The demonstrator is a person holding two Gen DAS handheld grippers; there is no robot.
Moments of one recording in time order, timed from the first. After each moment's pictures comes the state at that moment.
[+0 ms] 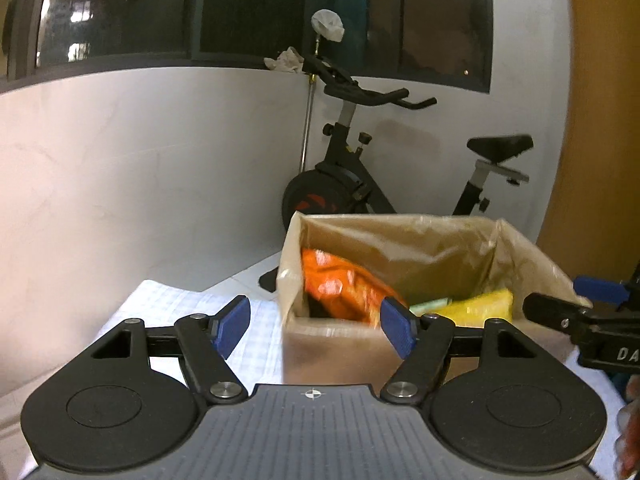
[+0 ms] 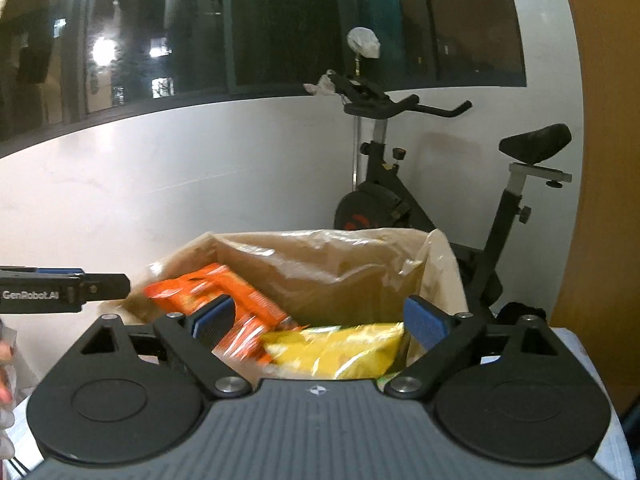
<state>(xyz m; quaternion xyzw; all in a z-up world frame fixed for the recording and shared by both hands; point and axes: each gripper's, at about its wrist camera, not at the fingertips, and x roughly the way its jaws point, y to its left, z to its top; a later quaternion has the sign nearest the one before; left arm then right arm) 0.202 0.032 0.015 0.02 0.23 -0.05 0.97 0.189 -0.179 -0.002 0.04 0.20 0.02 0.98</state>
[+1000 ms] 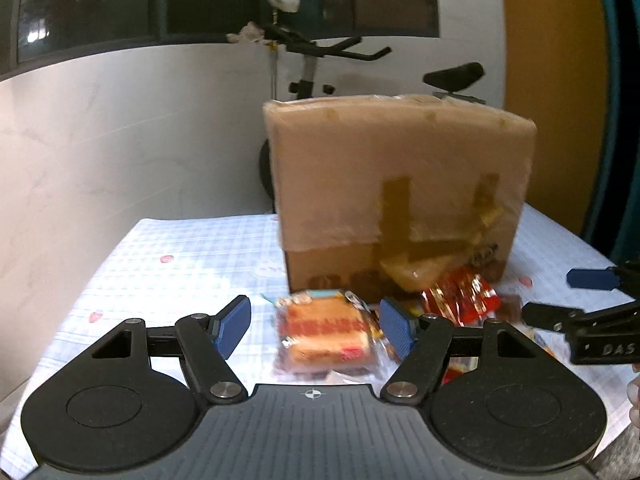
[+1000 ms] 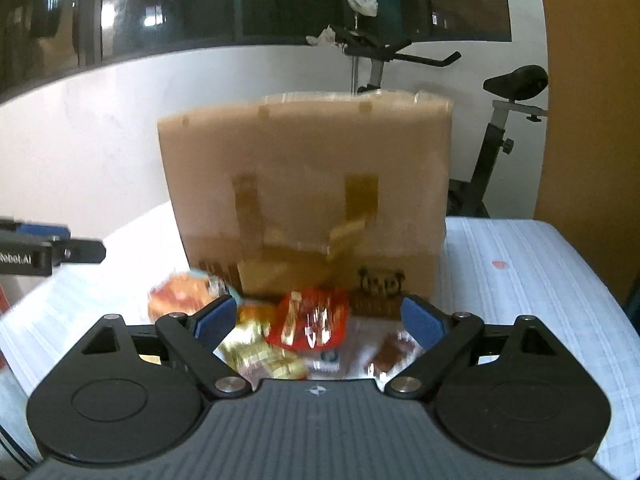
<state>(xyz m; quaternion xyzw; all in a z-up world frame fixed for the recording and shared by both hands) 0.099 0.051 -0.092 0.07 0.25 -0.10 0.96 0.058 -0.145 -0.122 0.03 0.27 0.00 0.96</state>
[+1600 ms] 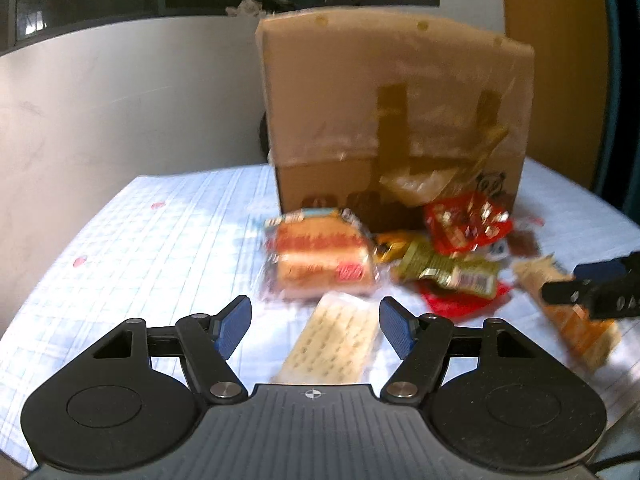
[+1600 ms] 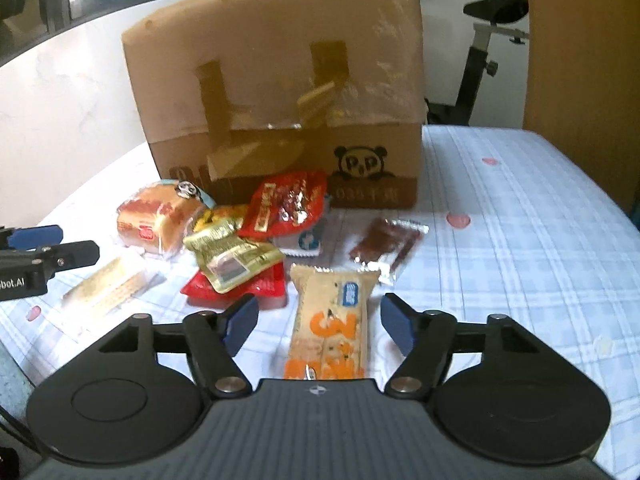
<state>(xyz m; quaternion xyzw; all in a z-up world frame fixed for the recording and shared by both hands) 0.091 0.055 -0.159 0.08 0.29 -0.09 0.95 0.050 -0.160 -0.175 0.07 0.35 -0.02 0.93</state>
